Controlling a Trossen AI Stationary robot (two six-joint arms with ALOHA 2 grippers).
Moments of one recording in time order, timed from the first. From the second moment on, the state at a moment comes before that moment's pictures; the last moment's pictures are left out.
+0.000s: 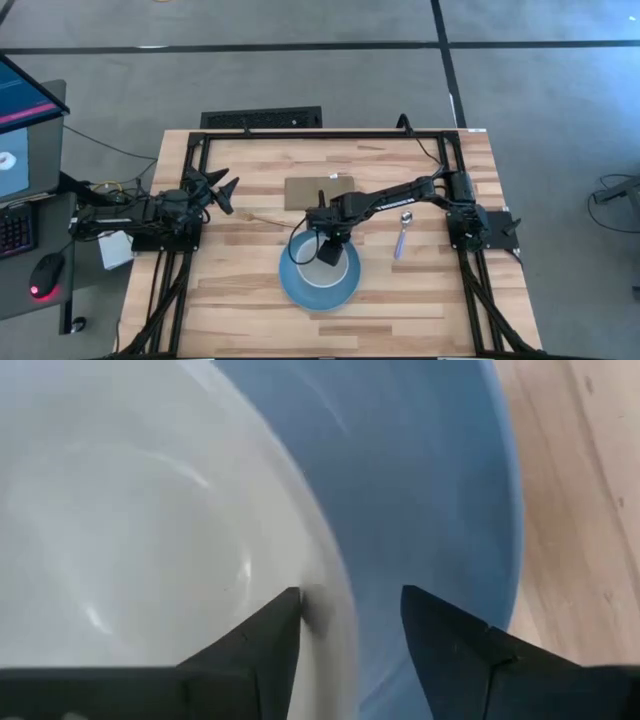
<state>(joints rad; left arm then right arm) 0.03 0.03 0.08 -0.20 -0.77 -0.27 0.07 2.09 1.54 -0.84 -0.21 0.47</state>
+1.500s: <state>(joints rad) 0.03 0.03 0.08 -0.20 -0.77 -0.27 0.06 2.09 1.59 -0.89 -0.25 0.45</state>
